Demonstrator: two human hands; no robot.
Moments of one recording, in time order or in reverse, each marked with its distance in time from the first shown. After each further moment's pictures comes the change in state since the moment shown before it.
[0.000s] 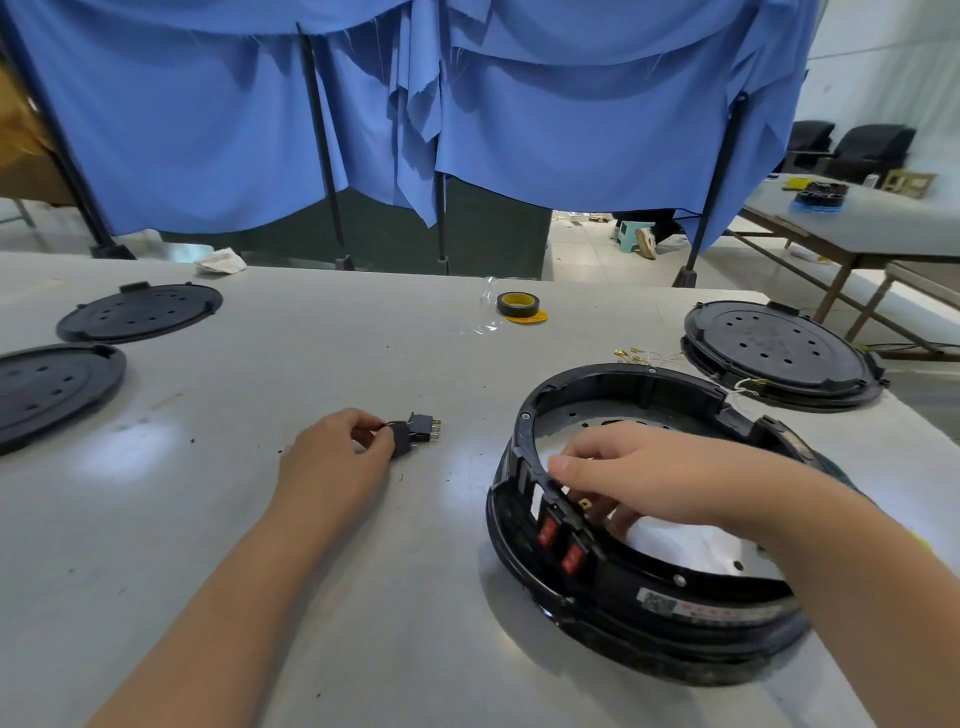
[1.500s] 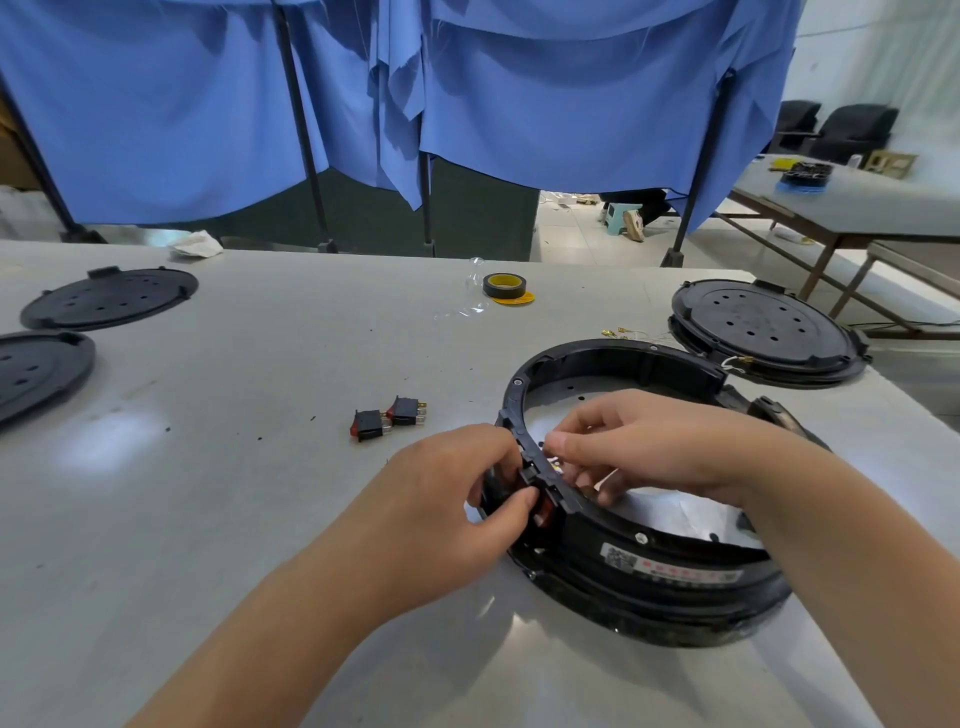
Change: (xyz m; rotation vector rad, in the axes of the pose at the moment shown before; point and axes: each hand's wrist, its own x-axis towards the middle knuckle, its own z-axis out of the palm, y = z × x) left_hand -0.072 0.069 -0.004 -0.004 -0.323 0.729; right_hand 0.007 0.010 -0.006 0.215 -0.007 0.004
